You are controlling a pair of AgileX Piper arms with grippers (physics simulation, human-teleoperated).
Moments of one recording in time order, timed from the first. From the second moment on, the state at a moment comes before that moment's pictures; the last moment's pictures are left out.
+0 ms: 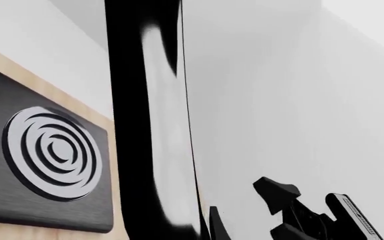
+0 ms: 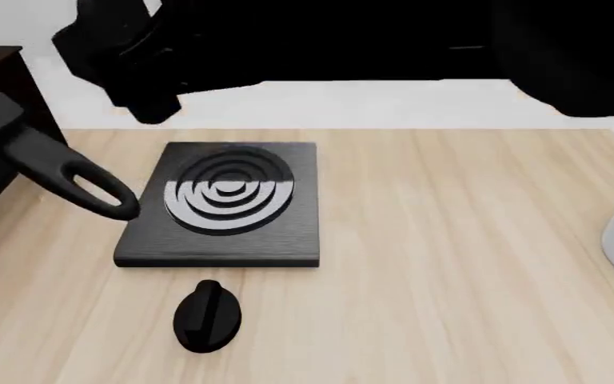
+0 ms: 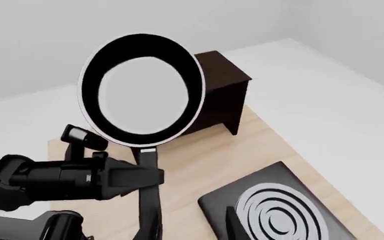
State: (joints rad) left arm -0.43 0.41 -0.48 0.11 -0.86; right arm 1.11 1.39 -1.41 0.31 -0.02
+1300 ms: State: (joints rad) left arm -0.37 0.46 -0.44 0.00 -0.84; right arm 0.36 1.19 -1.53 0.37 0.10
